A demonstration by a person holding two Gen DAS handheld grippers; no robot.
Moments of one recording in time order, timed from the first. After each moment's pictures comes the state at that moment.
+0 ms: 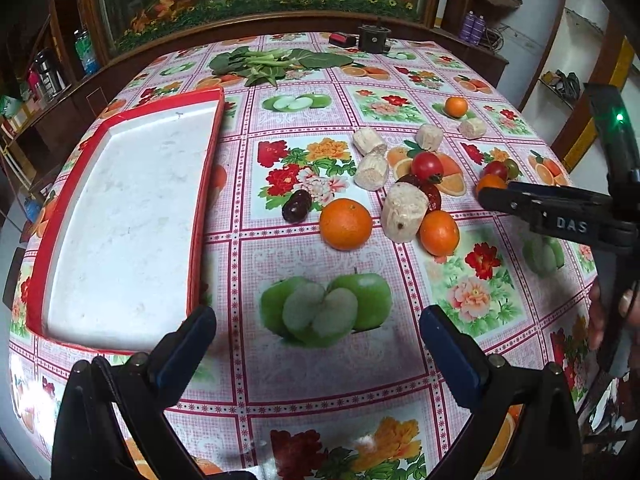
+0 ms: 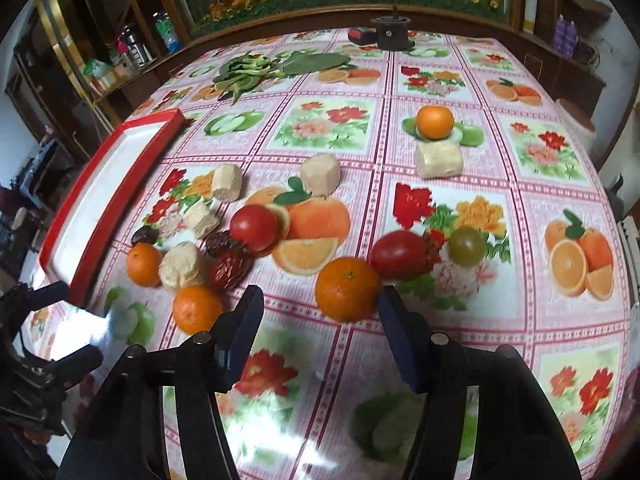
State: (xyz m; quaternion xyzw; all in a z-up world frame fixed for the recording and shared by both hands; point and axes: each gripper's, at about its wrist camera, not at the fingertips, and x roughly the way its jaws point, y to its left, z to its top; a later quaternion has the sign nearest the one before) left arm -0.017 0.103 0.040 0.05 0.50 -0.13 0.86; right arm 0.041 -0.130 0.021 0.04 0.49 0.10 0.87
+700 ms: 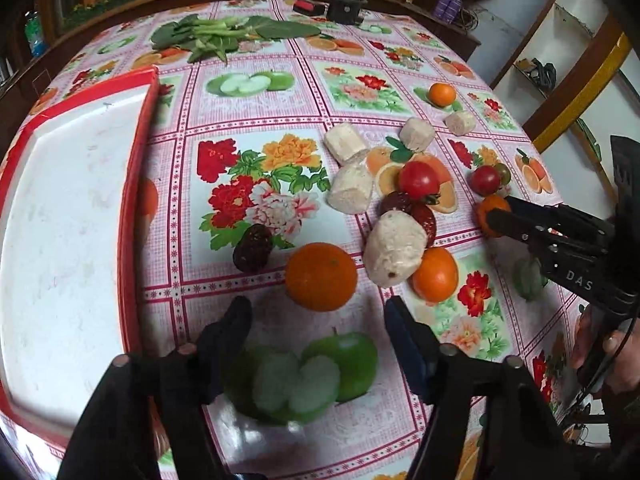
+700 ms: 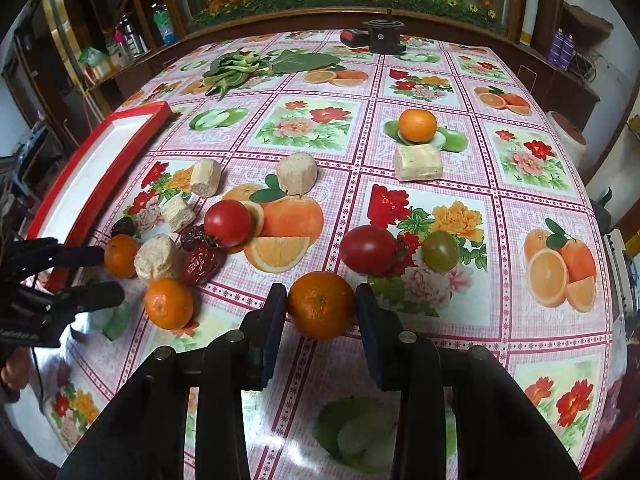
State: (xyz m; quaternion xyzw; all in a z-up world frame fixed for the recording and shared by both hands) left arm 0.045 0.088 0.016 0.02 0.55 -0.22 0.81; right arm 0.040 -0.139 0.020 0.01 0.49 0.09 0.87
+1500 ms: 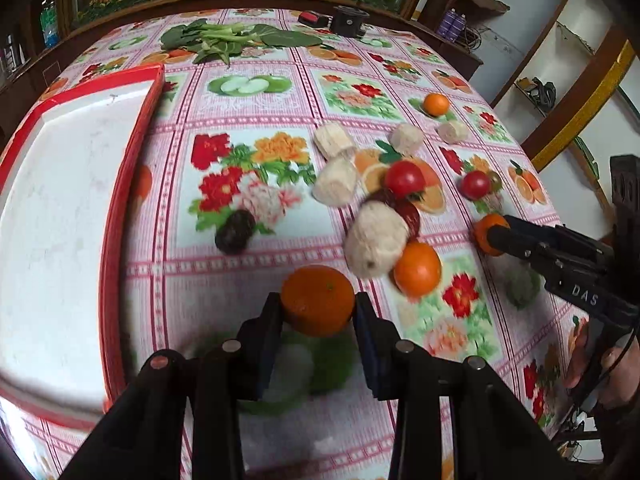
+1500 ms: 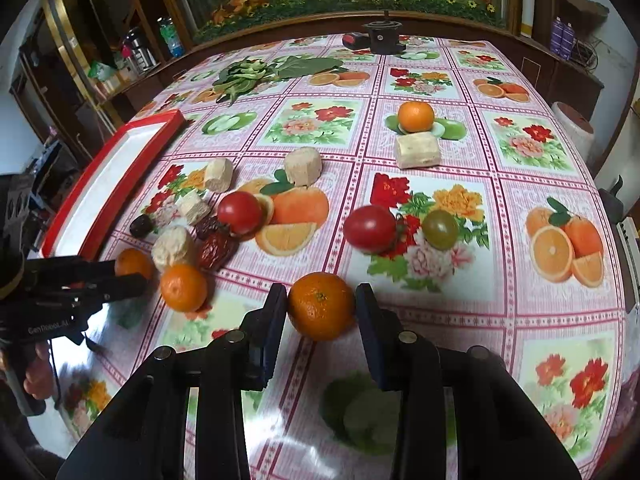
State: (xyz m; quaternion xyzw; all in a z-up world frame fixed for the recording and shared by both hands) left arm 0.024 0.085 0.015 -0.01 0.53 -0.21 0.82; right arm 0.021 -0.149 0.021 0.04 0.48 0.11 0.87
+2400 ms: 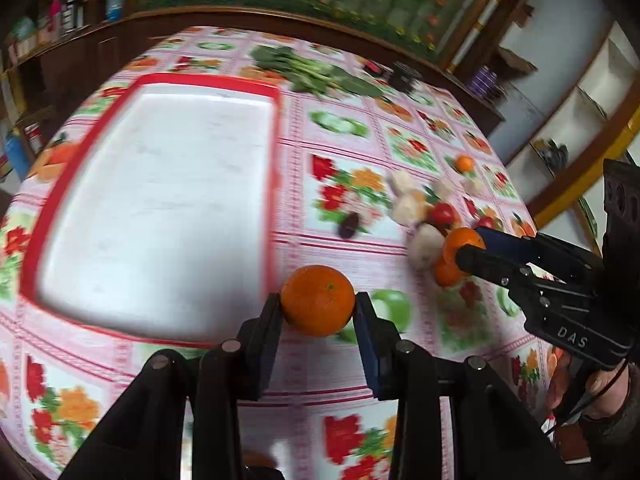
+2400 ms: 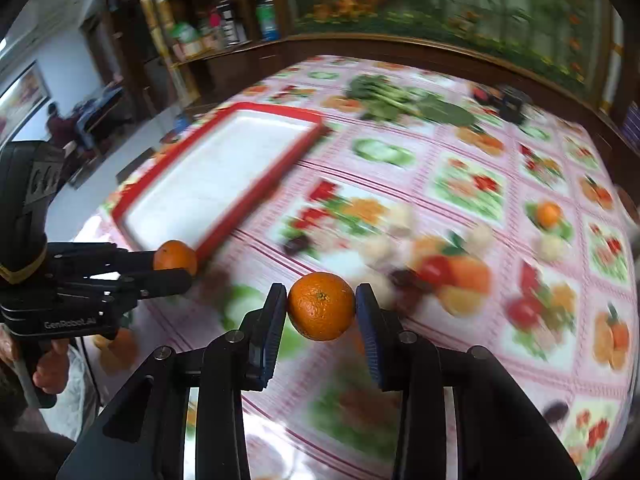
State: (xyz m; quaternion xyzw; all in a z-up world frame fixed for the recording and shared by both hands) left arm -0.008 0.190 0.054 -0.09 0.50 -0.15 0.85; right arm 0.017 -0.009 0.070 -0.05 0.45 0.24 0.86
